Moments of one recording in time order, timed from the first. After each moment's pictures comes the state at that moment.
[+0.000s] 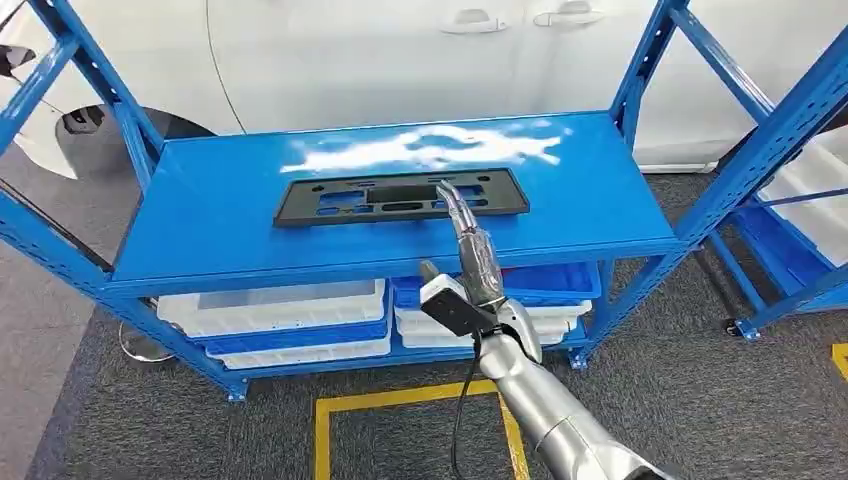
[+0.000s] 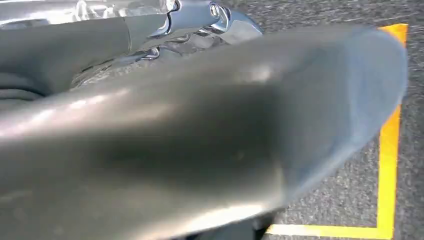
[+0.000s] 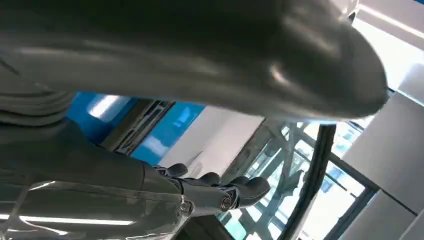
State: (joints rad) left arm -0.02 -0.01 0.05 -0.20 0.13 0.07 -0.35; right arm -0.53 0.10 0.46 -0.96 0.48 -0.56 -0.52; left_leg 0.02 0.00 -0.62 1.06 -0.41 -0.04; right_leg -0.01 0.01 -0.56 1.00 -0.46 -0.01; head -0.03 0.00
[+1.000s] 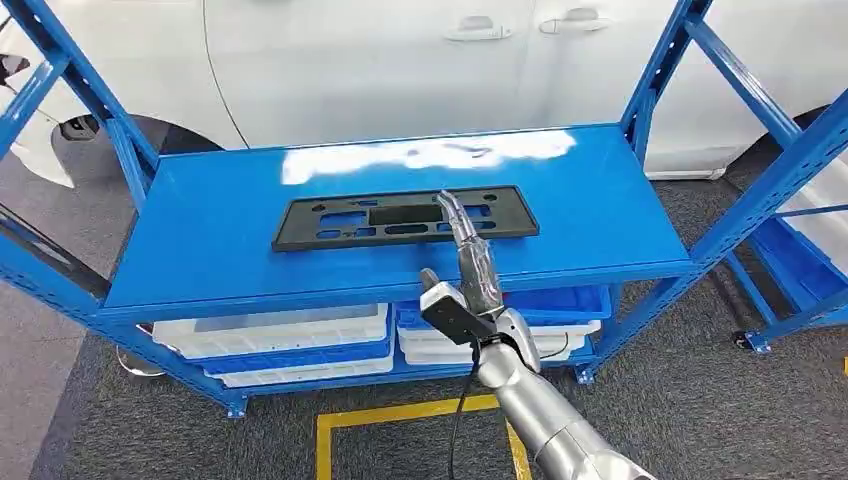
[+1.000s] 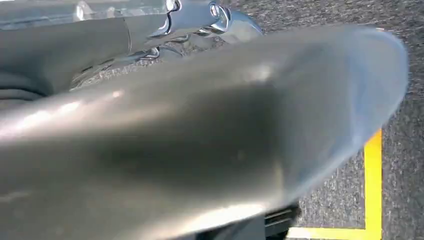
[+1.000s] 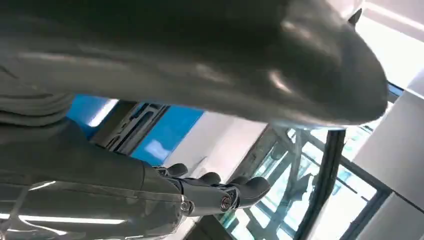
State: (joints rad) left arm -0.02 -0.01 0.05 -0.20 0.11 0.07 -0.35; right arm -0.49 0.11 0.46 -0.96 0.47 -0.56 -0.53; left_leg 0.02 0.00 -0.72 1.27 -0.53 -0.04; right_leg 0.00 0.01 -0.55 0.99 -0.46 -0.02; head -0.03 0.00
